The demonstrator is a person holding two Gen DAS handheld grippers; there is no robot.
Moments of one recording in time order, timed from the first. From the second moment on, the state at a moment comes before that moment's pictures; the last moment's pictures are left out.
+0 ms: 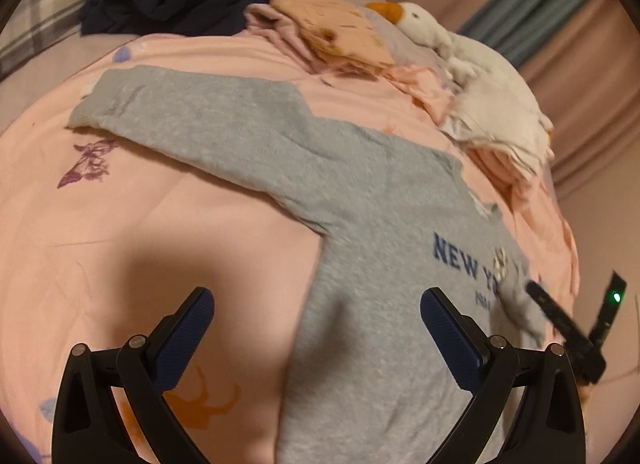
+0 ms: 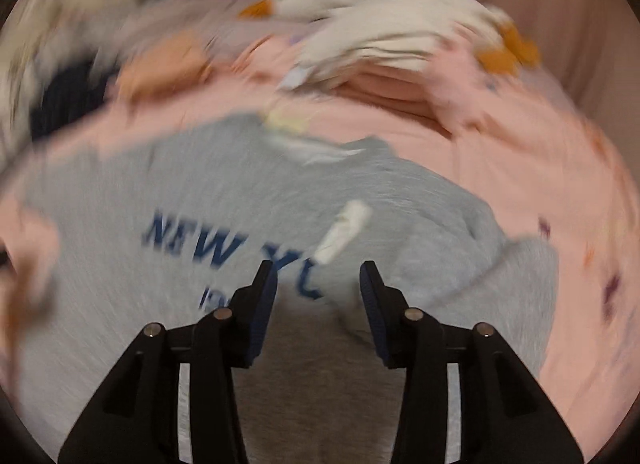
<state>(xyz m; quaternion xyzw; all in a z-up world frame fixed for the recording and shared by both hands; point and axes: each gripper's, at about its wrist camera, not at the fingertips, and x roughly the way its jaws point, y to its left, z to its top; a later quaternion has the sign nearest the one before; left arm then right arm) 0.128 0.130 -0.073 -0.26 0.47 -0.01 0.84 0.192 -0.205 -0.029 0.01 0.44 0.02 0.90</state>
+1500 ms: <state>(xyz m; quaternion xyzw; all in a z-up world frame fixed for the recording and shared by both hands) 0.172 0.263 -0.109 -0.51 0.38 0.01 0.77 0.193 -0.202 -0.074 0.05 0.48 0.11 0.87</state>
